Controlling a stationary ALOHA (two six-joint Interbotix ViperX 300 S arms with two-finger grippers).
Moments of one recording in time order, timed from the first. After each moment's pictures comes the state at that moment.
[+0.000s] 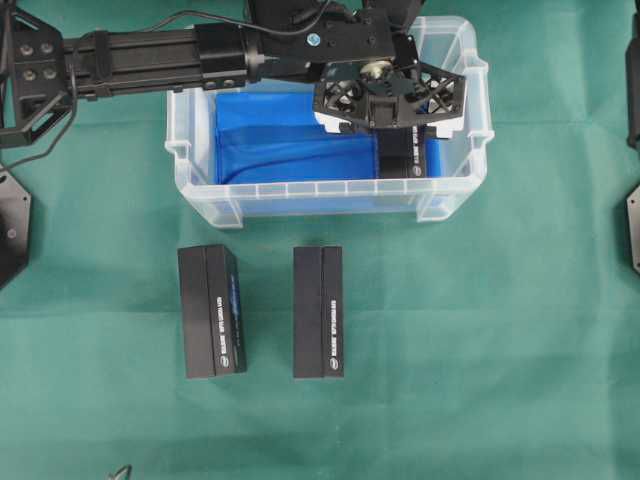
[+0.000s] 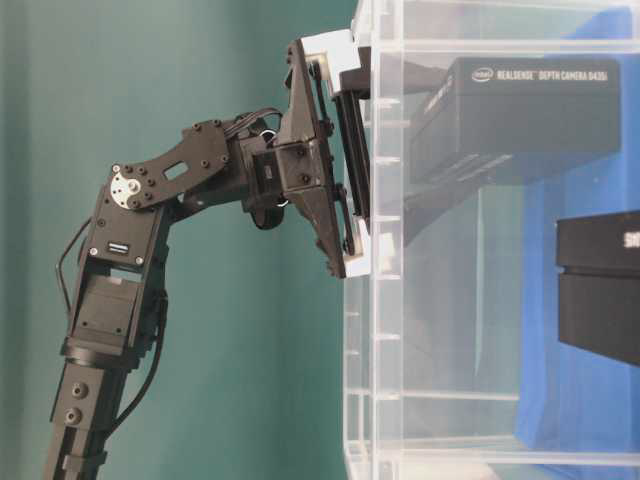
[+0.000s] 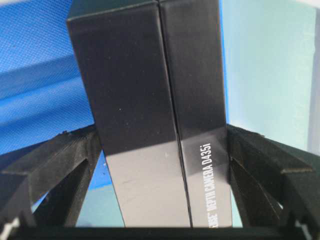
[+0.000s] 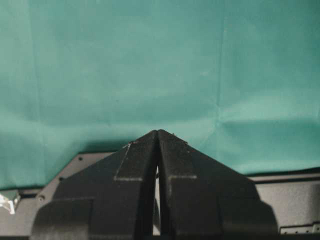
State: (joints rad) left arm 0.21 0.57 -0.42 0.03 1.11 -1.26; right arm 0.00 -0.65 0.39 -0.13 1.52 0.12
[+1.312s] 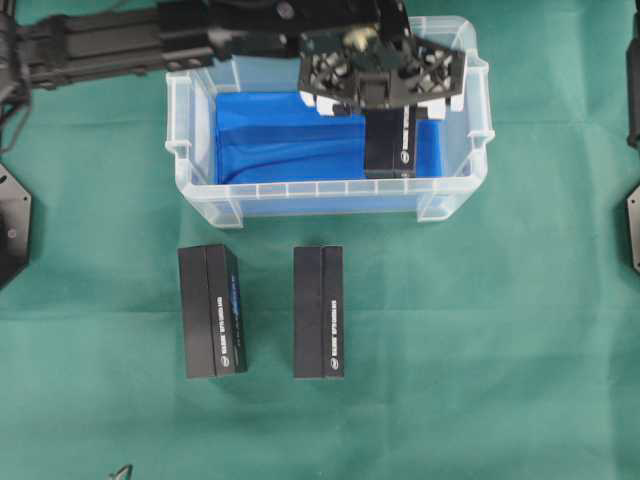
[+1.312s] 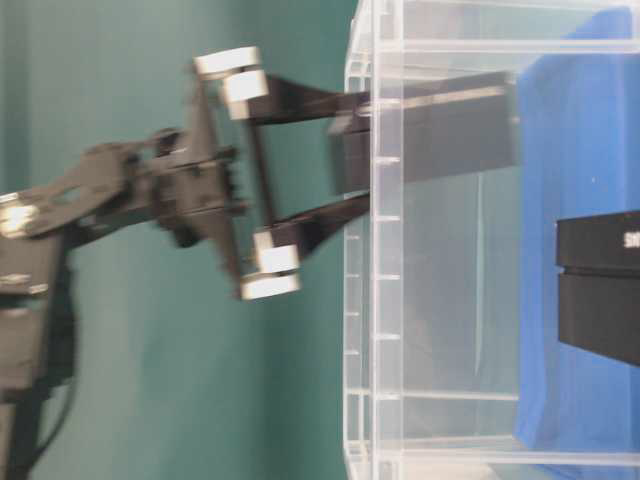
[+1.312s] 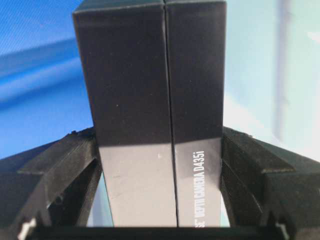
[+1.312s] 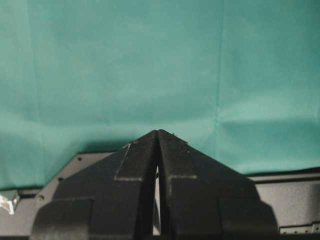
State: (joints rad) left arm 0.20 0.46 -0.47 0.03 1.23 -1.26; right arm 0.00 -0.66 0.39 -0.13 1.52 0.12
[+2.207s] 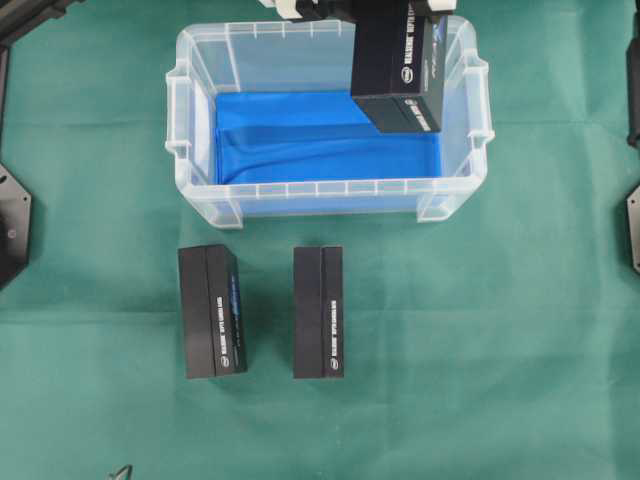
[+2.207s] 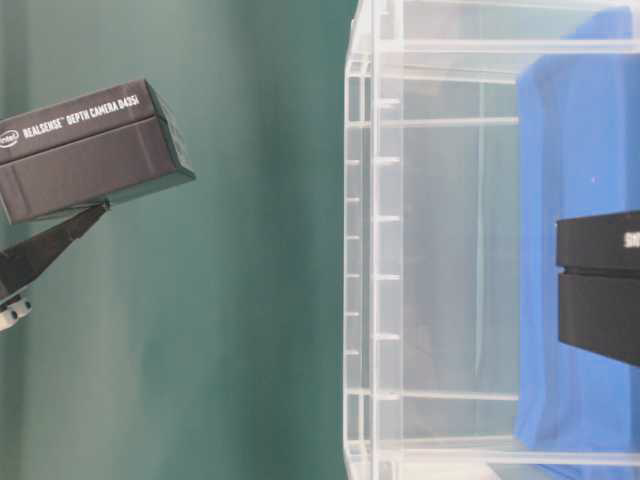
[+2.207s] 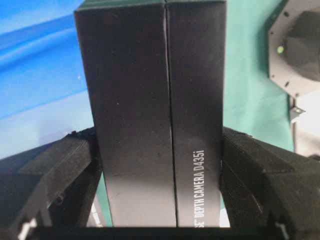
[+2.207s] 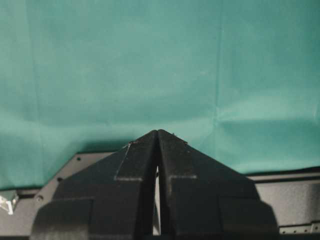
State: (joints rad) left arm 0.20 0.44 -1.02 0.04 1.64 -1.23; right arm 0.00 -0.66 0.39 -0.13 1.52 0.12
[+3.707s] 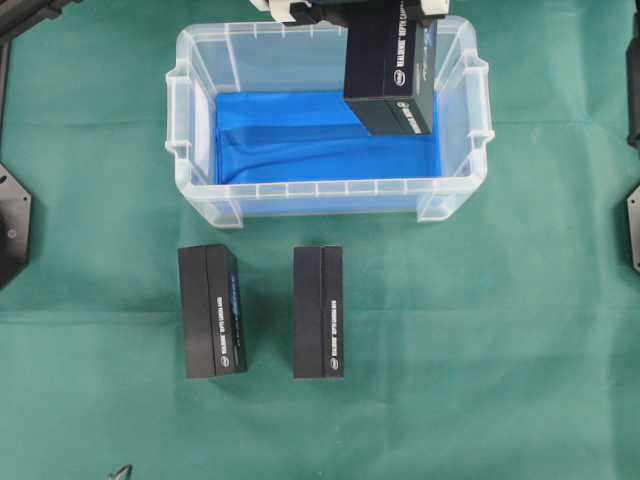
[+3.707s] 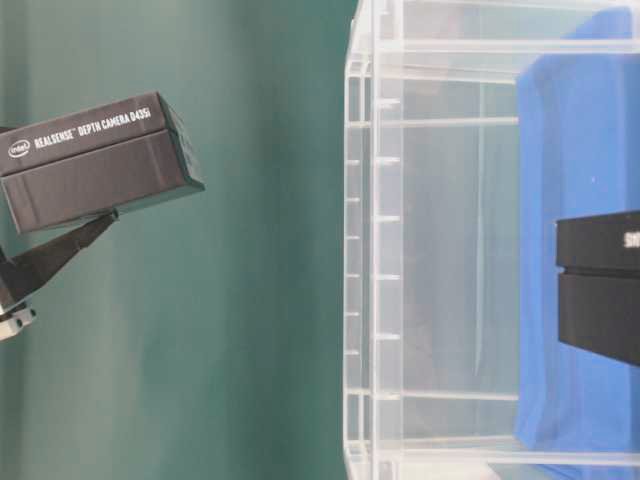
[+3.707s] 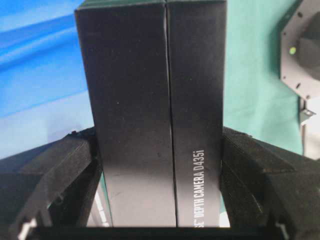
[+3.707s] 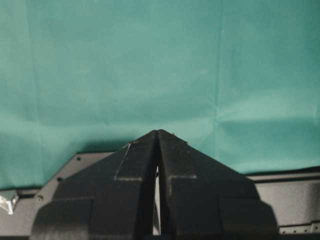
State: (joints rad) left arm 0.20 0.42 -0.98 0.05 1.64 -1.24; right arm 0.00 -0.66 0.39 -0.13 1.52 0.12
